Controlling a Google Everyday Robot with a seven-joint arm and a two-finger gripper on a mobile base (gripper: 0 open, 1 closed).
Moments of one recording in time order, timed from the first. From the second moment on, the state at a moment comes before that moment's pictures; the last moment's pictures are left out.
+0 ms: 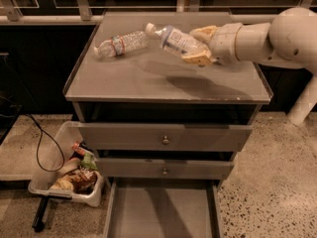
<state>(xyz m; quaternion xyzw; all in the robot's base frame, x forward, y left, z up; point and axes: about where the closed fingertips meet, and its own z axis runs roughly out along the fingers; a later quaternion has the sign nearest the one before) 0.685 -0.126 0.923 -0.54 0.63 0.05 0.56</state>
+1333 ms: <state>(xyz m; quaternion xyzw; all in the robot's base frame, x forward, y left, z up) 0.717 -0.090 0.864 -0.49 0.68 0.11 0.53</state>
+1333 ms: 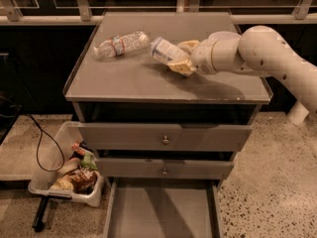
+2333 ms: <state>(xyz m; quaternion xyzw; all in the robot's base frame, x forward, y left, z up) 0.717 -0.090 0.864 -0.49 0.68 0.11 0.53</state>
